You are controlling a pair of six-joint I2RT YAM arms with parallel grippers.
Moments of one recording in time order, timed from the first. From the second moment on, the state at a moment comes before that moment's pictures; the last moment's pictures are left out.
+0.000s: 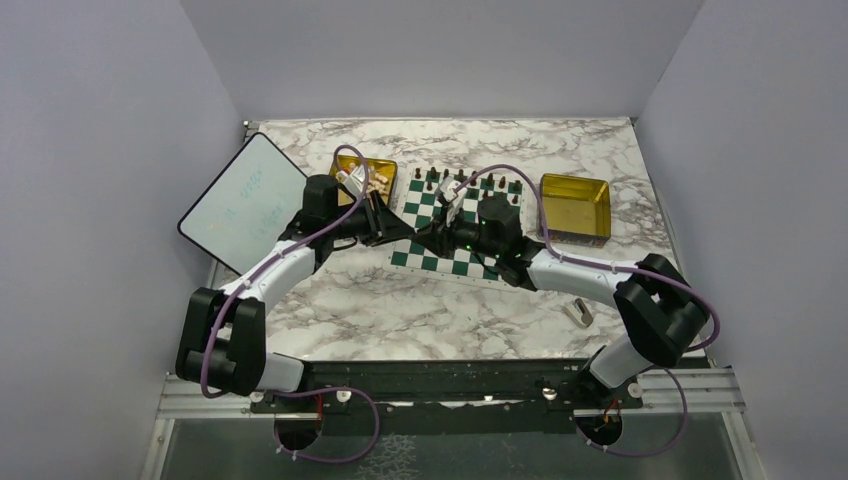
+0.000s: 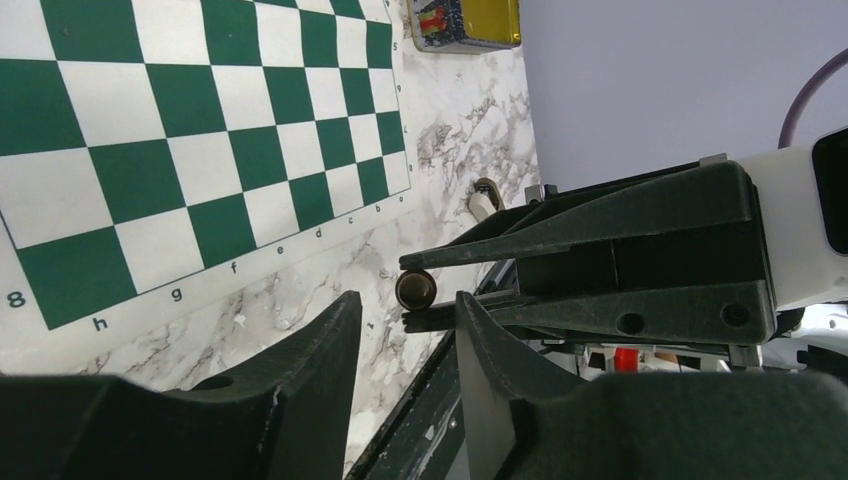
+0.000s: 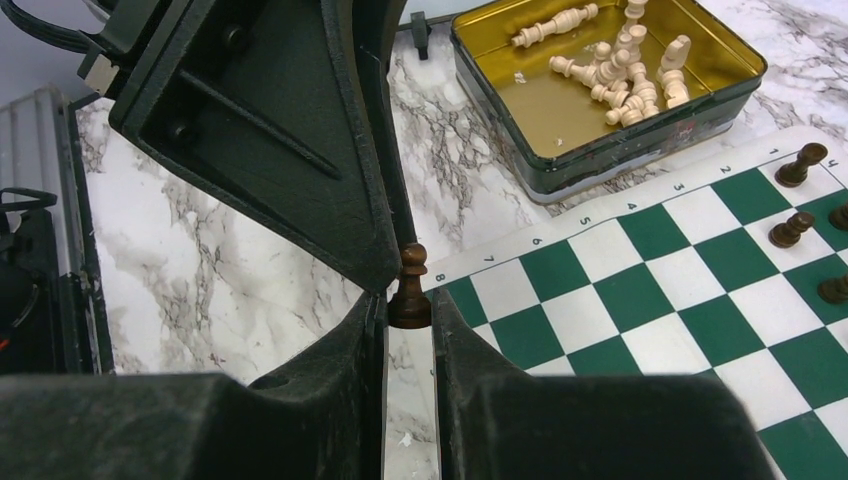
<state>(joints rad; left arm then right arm) -0.25 1.37 0.77 0.12 0.81 -0.76 0.77 1.56 0.84 0.52 -0.35 0.06</state>
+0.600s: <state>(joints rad) -0.27 1.41 0.78 0.13 0.81 -0.77 0.77 1.56 0.81 0.54 -0.36 0.06</state>
